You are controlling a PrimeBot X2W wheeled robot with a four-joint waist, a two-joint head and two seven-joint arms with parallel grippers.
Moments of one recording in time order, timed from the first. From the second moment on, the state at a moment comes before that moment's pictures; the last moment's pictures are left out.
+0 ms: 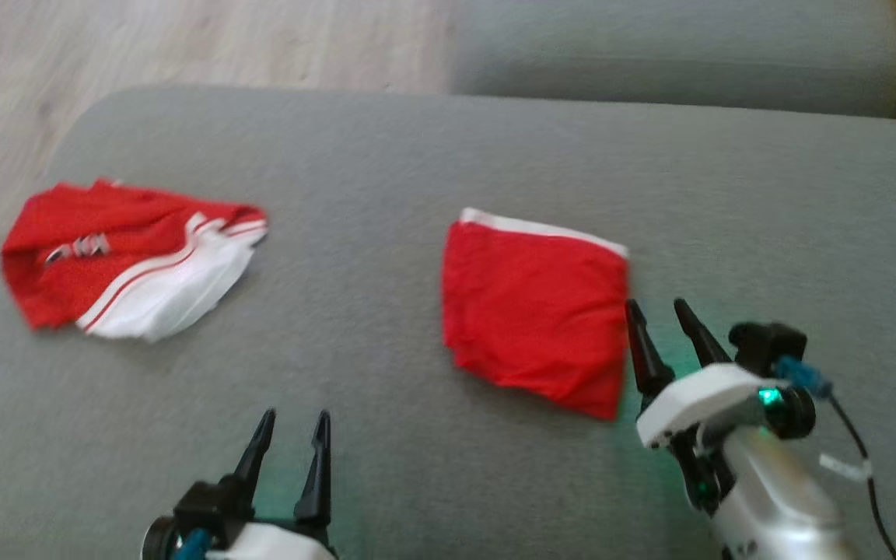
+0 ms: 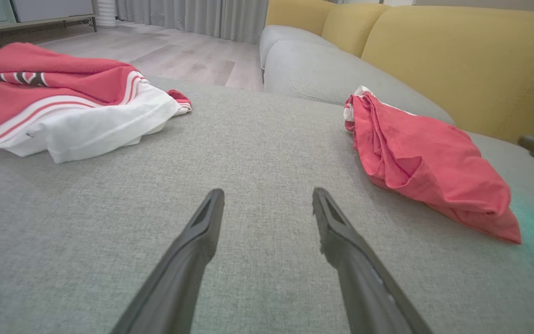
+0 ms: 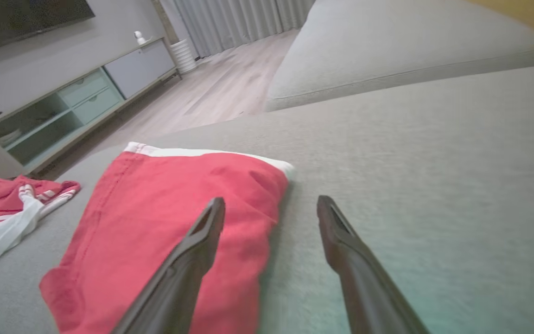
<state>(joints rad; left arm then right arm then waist) 0.00 0.04 -0.23 0.42 -0.25 -0.09 -0.26 -0.37 -0.05 0.24 0.82 0.39 0.13 -0.25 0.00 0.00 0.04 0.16</state>
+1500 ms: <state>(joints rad) -0.10 0.05 -0.26 0.42 -0.24 -0.13 -0.26 -0.44 -0.05 0.31 0.83 0.47 0.13 -0.26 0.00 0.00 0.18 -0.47</state>
